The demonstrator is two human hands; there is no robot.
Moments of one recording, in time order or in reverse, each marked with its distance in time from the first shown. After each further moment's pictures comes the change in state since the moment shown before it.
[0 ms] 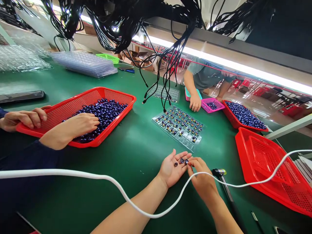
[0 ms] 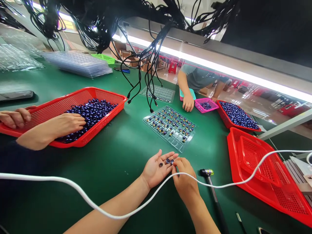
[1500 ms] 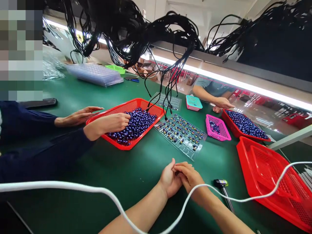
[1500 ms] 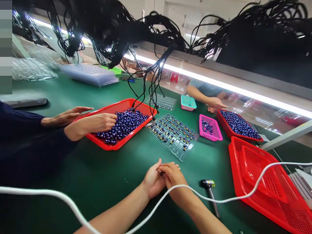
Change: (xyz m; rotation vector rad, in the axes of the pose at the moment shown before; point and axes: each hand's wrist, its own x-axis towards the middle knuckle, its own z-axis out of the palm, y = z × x) left_hand 0.011 -0.005 -0.018 0.050 -0.100 -0.020; right_hand 0.029 -0.008 0.013 0.471 -0.295 -0.050
